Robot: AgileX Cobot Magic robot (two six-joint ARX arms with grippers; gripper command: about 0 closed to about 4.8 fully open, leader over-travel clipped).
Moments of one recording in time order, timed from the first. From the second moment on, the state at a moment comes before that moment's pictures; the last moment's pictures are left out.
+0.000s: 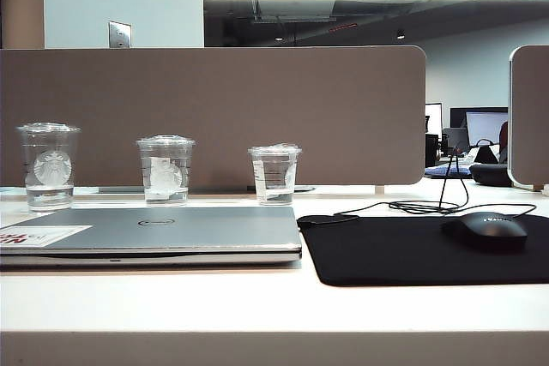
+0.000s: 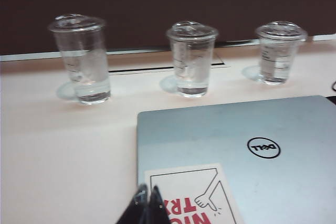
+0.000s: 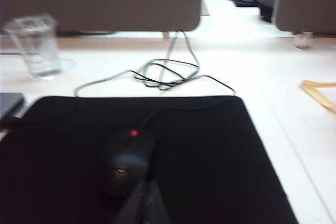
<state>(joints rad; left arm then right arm) -0.06 0.00 0.00 -0.02 0.05 0.05 0.13 0.02 0.01 -0.05 0.11 0.02</state>
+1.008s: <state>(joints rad) -0.06 0.60 0.72 -0.10 0.11 -0.04 0.13 0.44 0.57 0.08 0.03 0.14</state>
